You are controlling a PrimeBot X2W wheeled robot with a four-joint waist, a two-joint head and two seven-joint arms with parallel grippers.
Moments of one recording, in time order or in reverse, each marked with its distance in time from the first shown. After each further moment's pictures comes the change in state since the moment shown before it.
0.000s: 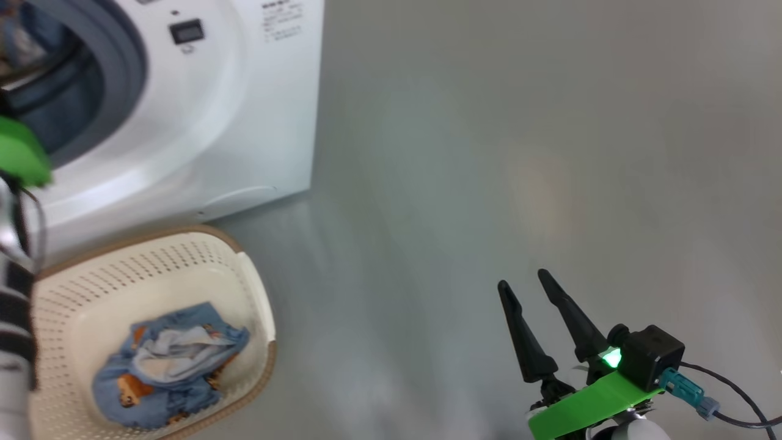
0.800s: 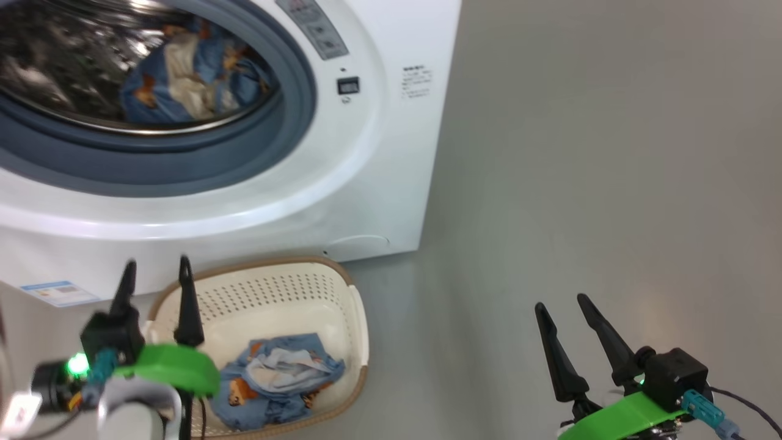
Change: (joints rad) left arm 0.743 -0.242 0.001 -0.561 -0.038 -0.020 0.000; right arm 0.067 -0.004 -0.119 0.024 -0.111 0.000 0.000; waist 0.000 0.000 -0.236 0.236
